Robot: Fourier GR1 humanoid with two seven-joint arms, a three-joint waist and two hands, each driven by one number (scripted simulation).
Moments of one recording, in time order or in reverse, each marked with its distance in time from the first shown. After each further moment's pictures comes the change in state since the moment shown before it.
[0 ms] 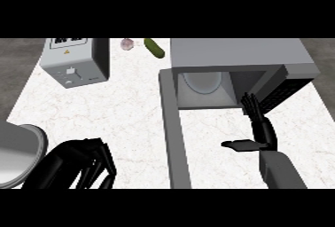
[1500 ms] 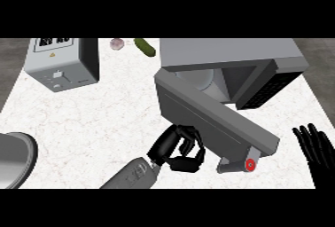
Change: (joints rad) left arm -0.567 0.003 -0.645 1.100 0.010 0.716 -0.601; right arm 0.645 -0.108 0.111 -1.061 -0.262 0.308 0.273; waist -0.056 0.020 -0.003
